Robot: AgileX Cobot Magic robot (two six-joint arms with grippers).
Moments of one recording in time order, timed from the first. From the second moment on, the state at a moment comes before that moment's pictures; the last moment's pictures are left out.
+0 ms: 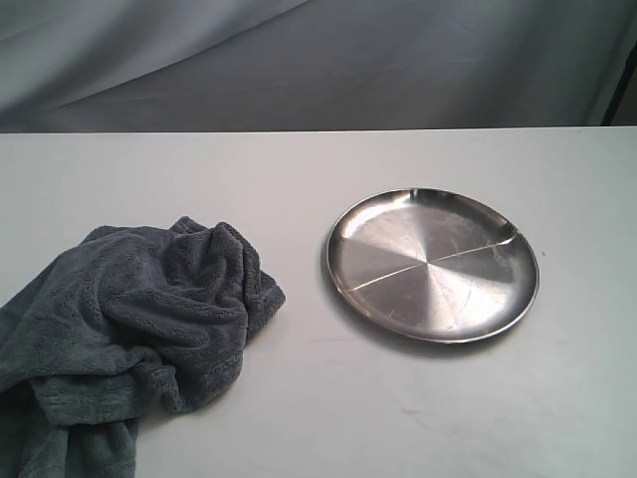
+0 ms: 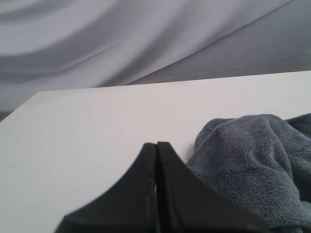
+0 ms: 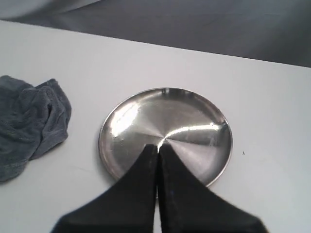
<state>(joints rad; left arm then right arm) 0.08 0.00 0.00 0.13 0.27 0.00 0.02 0.67 -0.72 0.48 0.73 -0.48</state>
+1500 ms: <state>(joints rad) 0.08 0.00 0.00 0.13 0.27 0.00 0.76 1.83 -1.58 0.28 0.87 -0.54</state>
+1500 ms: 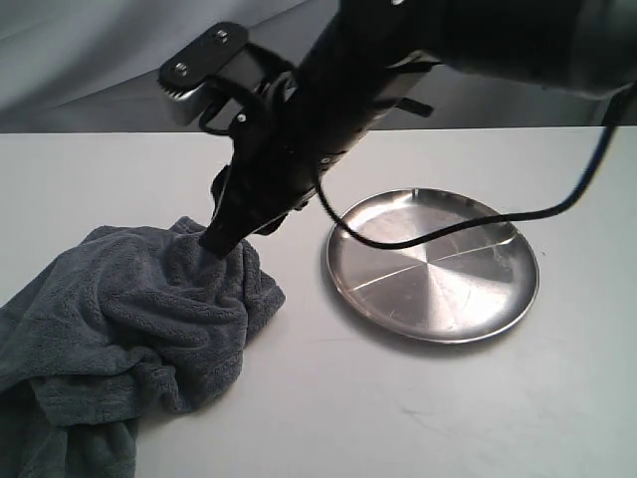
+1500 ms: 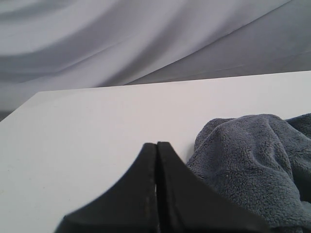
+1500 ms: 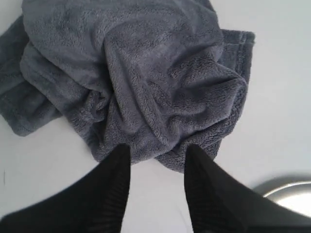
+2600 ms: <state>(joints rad) 0.08 0.00 0.00 0.13 0.27 0.00 1.02 2.40 -2.35 0.11 1.22 -0.10</state>
